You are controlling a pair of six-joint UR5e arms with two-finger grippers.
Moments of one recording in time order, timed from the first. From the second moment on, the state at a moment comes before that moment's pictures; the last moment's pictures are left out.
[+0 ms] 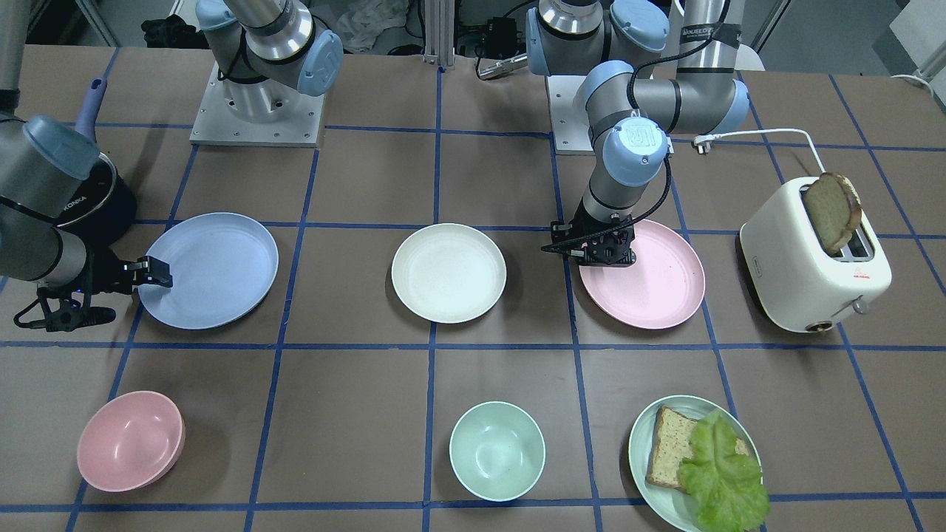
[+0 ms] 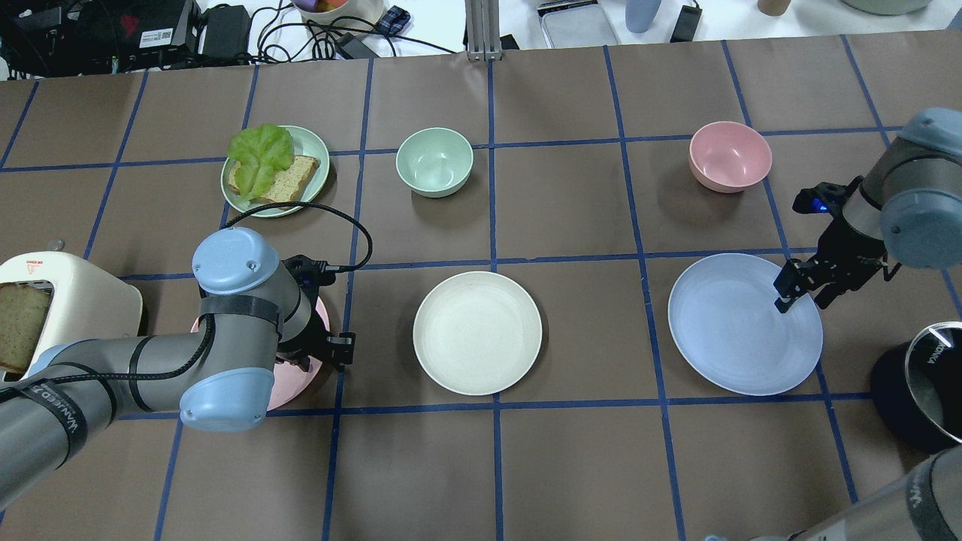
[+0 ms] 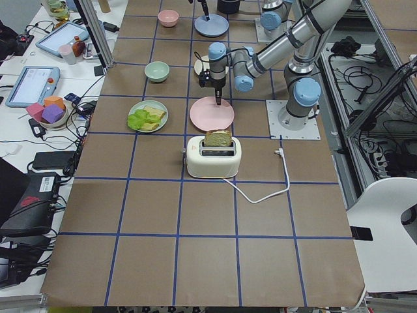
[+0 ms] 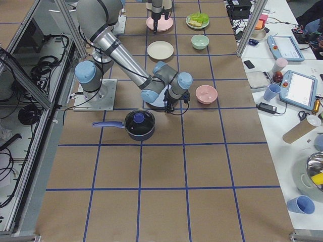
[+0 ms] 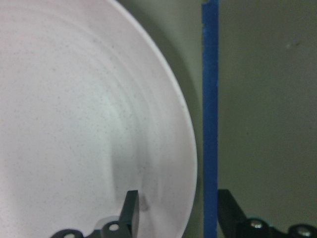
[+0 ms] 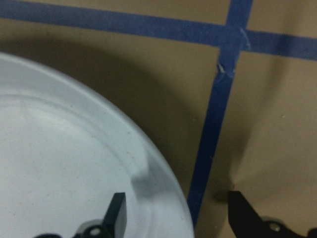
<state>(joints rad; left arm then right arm) -1.53 -1.69 -2.33 -0.79 1.60 0.07 1.07 -1.22 1.96 -2.01 -1.59 -0.64</state>
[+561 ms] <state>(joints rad) -1.54 -1.68 -2.33 -0.77 1.59 0.08 1.07 -1.22 1.96 -2.00 -1.59 -0.63</state>
